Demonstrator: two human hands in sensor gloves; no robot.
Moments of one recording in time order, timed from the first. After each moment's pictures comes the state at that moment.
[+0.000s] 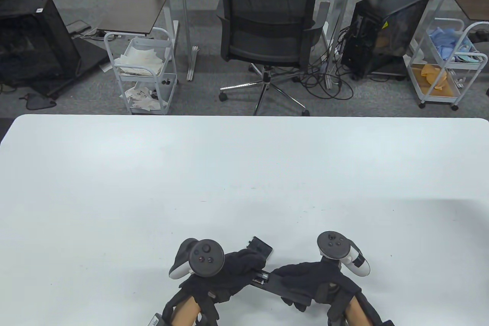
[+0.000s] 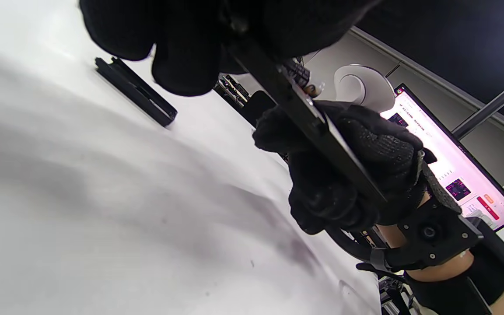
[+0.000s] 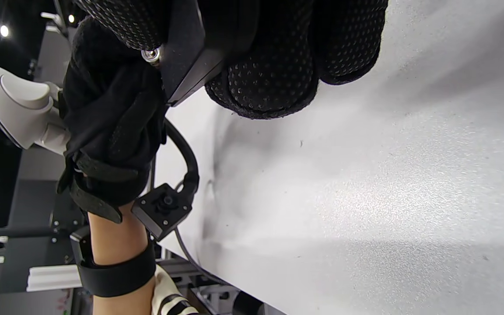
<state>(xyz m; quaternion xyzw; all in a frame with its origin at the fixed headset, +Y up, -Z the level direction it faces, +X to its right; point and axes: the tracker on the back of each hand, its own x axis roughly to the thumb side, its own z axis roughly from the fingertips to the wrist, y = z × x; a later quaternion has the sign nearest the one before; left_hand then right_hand) -0.096 -0.742 -0.282 -0.17 -0.37 0.36 0.84 0.167 -0.766 -0.289 0.24 0.42 0.73 0.48</state>
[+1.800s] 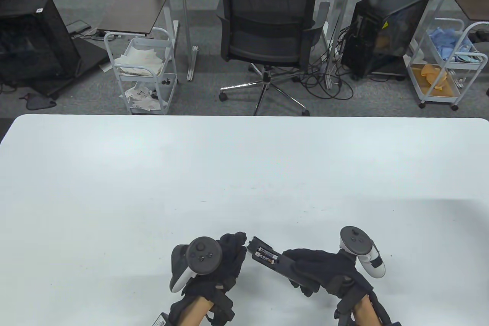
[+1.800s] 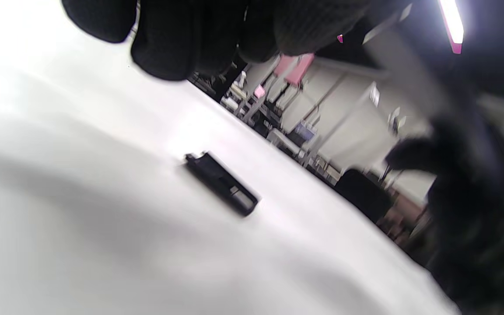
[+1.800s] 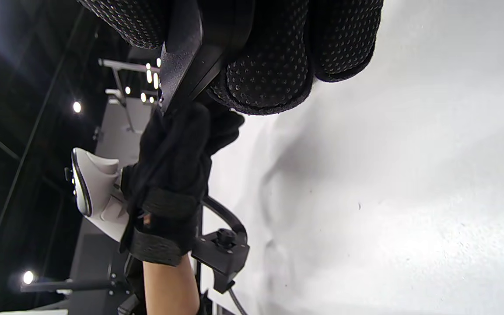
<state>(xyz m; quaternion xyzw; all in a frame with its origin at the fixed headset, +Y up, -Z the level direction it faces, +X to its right) -0.096 -0.730 -0.284 -0.08 -0.18 0.28 0.94 0.199 -0.752 -0.296 0.22 0.33 0.71 0.58</state>
